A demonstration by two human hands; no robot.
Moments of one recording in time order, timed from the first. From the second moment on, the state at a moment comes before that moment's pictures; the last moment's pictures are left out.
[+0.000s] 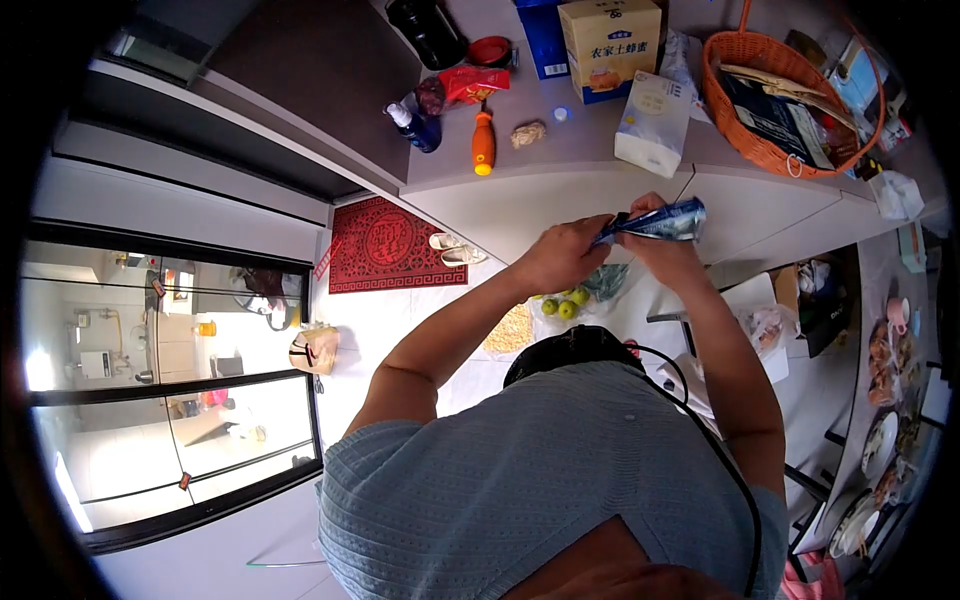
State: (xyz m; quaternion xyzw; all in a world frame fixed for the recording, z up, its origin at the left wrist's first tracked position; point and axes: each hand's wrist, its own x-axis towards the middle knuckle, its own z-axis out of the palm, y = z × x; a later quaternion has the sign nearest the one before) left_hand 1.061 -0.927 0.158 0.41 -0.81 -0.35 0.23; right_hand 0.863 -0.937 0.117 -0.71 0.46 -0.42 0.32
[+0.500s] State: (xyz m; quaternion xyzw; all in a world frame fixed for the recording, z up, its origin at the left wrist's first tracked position) left_hand 1.062 -0.925 0.170 0.42 -0.78 -0.40 0.22; right_hand 0.855 -0.929 0.136 -0.53 0.49 -0.45 0.52
